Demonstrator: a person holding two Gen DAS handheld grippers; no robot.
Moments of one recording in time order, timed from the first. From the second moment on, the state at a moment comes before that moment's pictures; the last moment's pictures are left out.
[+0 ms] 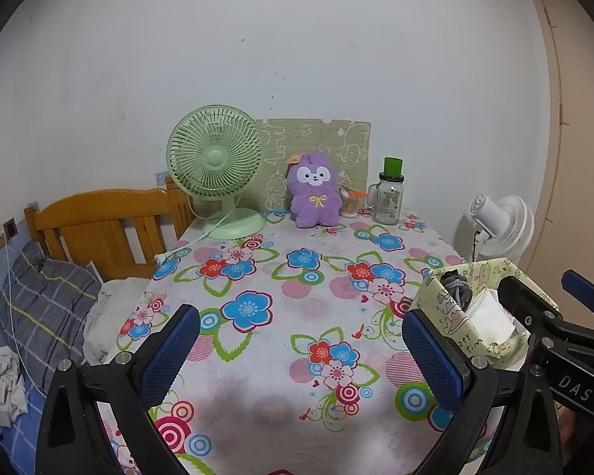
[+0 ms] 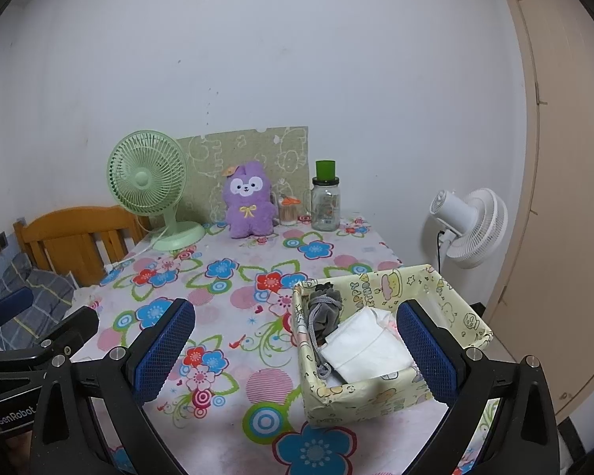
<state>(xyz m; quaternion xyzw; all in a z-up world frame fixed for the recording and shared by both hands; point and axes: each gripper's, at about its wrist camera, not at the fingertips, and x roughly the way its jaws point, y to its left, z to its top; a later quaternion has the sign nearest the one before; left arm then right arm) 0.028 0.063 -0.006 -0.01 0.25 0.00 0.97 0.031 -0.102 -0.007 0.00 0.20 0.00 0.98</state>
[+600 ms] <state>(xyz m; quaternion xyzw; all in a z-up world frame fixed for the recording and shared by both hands) 0.029 0.064 -0.006 -0.01 0.24 0.00 0.97 0.034 -0.104 -0.007 0.00 0.21 0.00 0.98</state>
